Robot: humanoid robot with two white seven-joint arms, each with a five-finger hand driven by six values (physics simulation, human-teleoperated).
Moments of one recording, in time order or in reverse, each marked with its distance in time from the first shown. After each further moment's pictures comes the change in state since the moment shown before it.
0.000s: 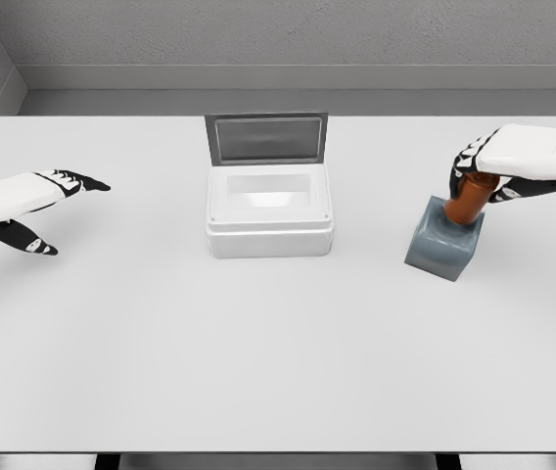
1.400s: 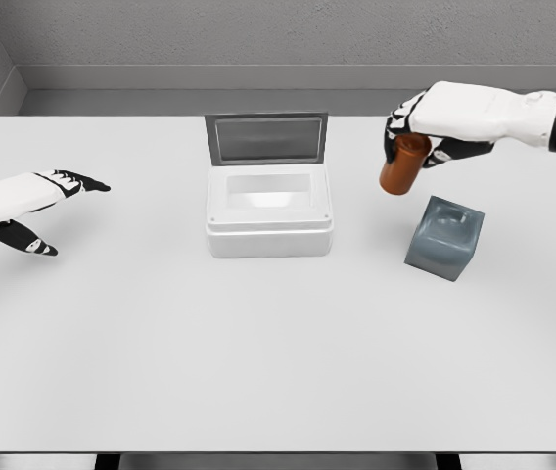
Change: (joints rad) left arm 0.000 0.001 -0.002 0.000 0.000 0.000 0.000; right arm -0.117 0.198 0.008 0.018 0.001 0.025 0.000
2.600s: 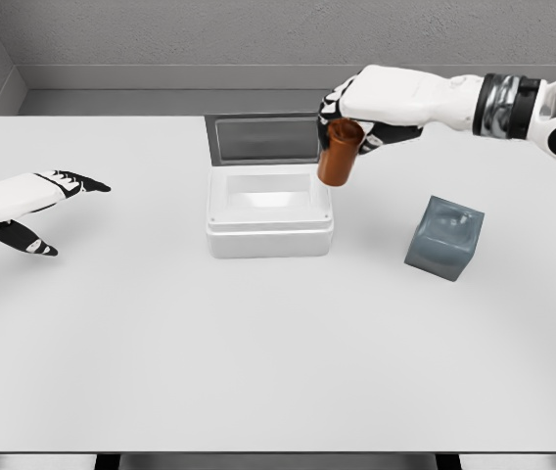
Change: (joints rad) left arm -0.002 -0.001 -0.001 0.001 -0.001 0.000 -0.001; right arm -0.057 0.194 0.020 0.031 0.065 0.049 0.000
